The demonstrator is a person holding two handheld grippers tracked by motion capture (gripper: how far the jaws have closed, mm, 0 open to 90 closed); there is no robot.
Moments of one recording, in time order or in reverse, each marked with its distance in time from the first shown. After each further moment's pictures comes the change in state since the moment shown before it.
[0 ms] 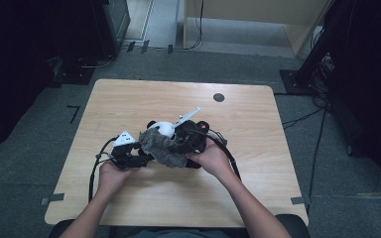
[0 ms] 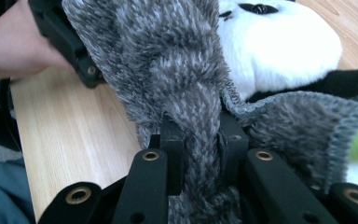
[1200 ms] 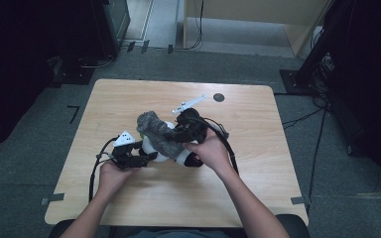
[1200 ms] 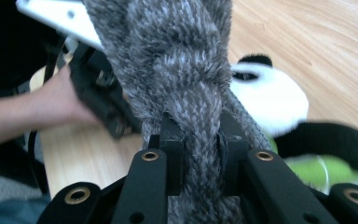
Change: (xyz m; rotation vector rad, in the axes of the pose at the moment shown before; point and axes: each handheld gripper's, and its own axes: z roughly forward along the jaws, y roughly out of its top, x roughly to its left) left arm -0.001 0.000 0.000 -0.004 0.001 0.009; right arm 0.003 0.031 -0.026 -0.131 0.006 0.058
